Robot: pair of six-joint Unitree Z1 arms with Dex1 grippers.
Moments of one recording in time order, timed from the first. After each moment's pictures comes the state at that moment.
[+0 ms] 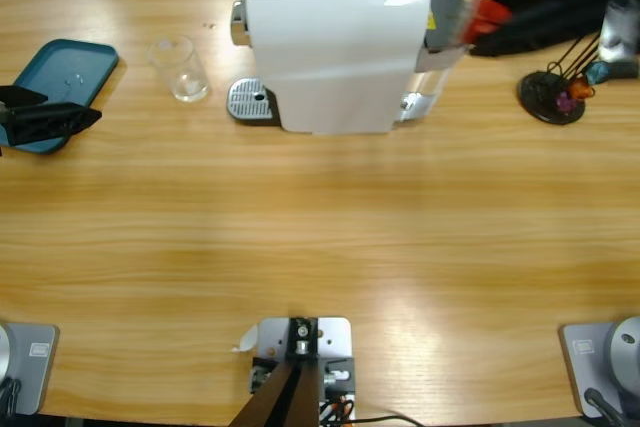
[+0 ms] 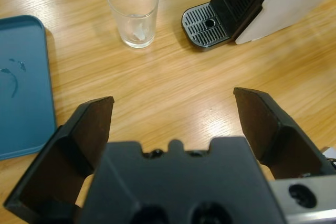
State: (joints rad) arm 0 -0.68 1.10 -0.68 0.30 0.03 -0.21; arm 1 0.74 1.34 -1.27 0.60 0.19 -0.54
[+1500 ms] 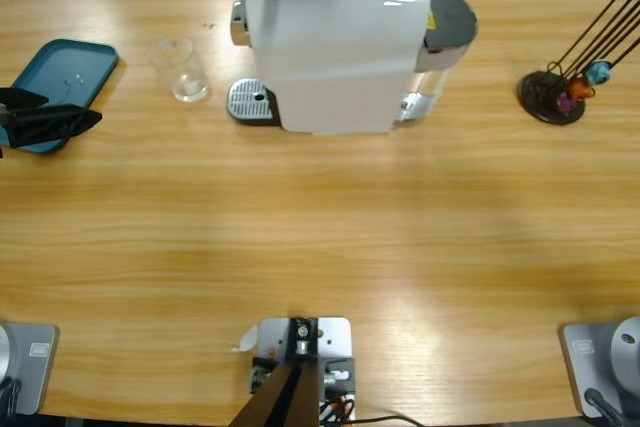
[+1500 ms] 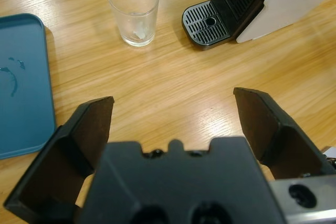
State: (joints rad) arm 0 -0.68 1.10 -0.68 0.29 0.03 -0.21; arm 1 0.80 2.01 -2.04 0.87 0.07 -0.78
